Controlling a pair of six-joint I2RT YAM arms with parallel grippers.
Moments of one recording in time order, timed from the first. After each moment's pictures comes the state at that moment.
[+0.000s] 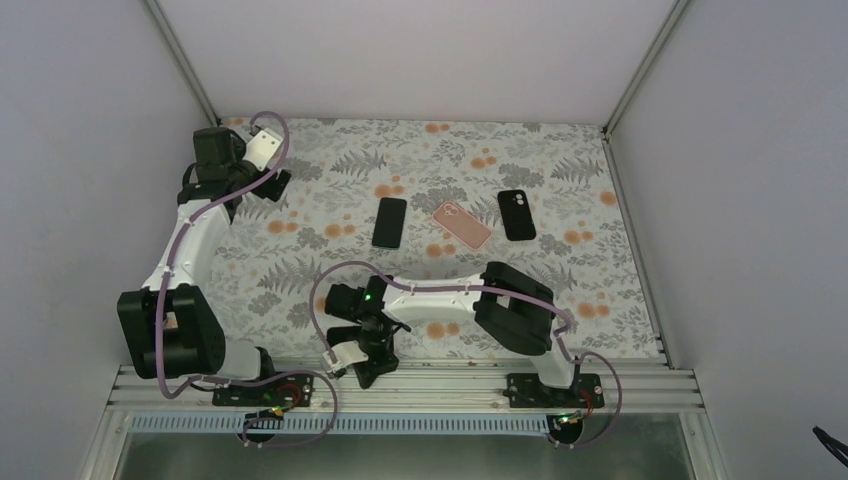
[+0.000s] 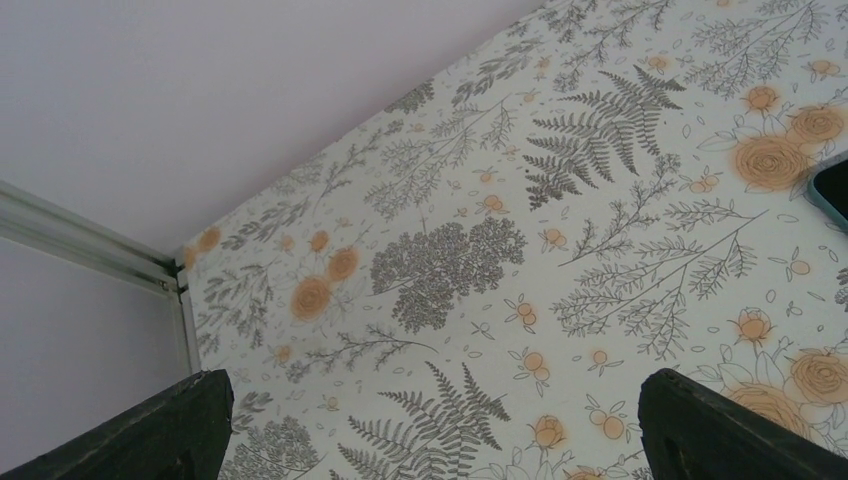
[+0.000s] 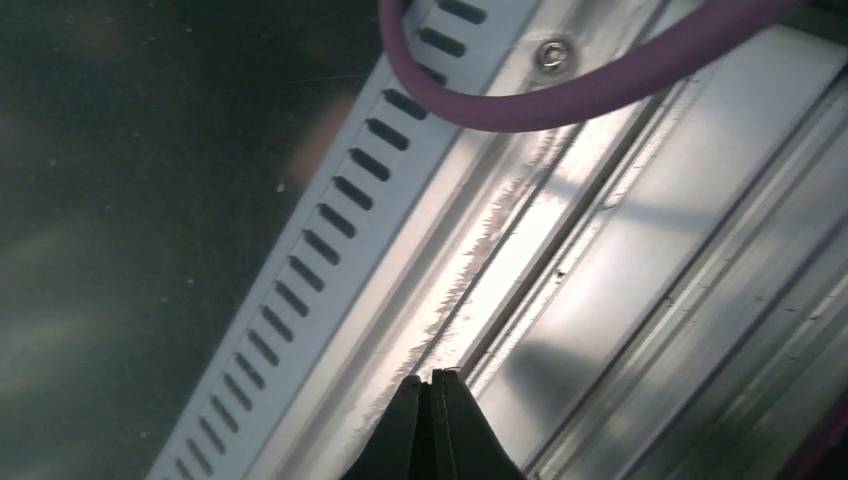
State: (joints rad) left arm 0.12 1.40 1.13 -0.33 0.26 0.59; right arm 1.30 2.04 1.43 -0.91 -0.67 -0.79
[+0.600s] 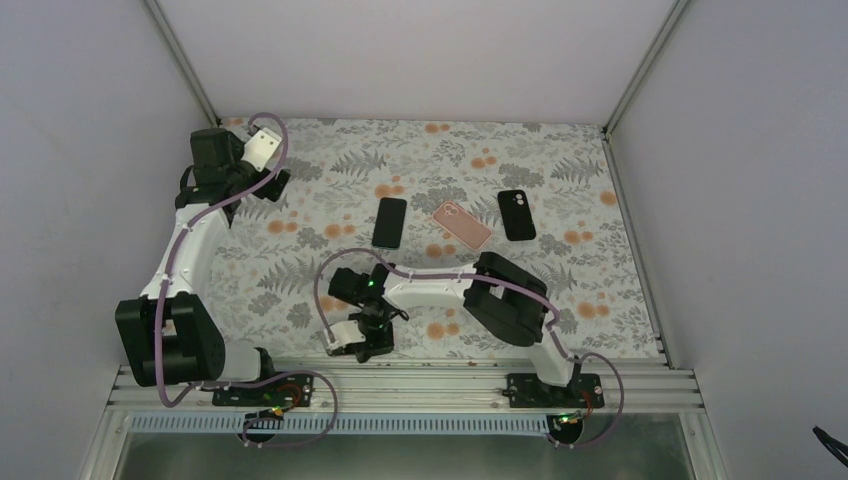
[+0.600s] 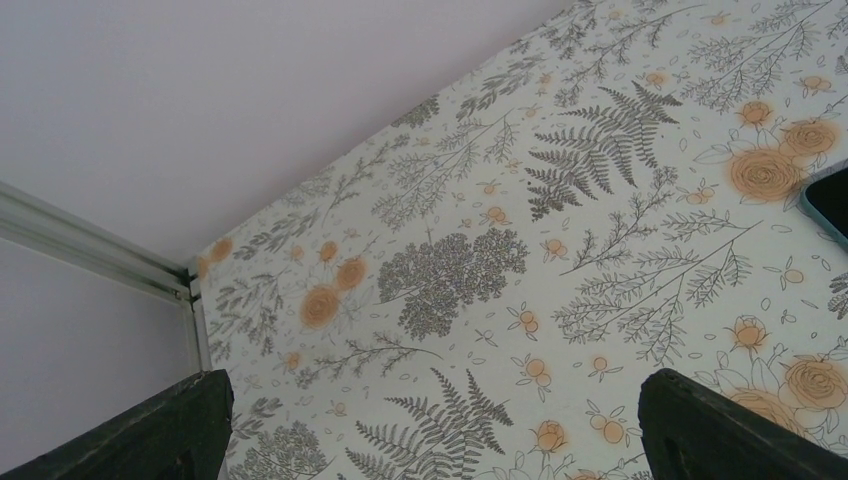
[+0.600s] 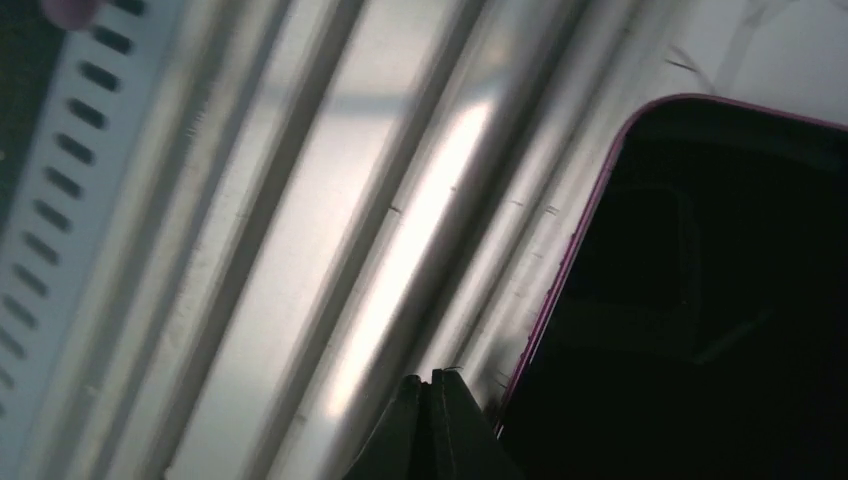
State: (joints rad) left arm 0.12 1.37 1.11 -0.32 0.26 0.59; right arm 1.23 2.10 1.43 -0.78 -0.53 -0.75
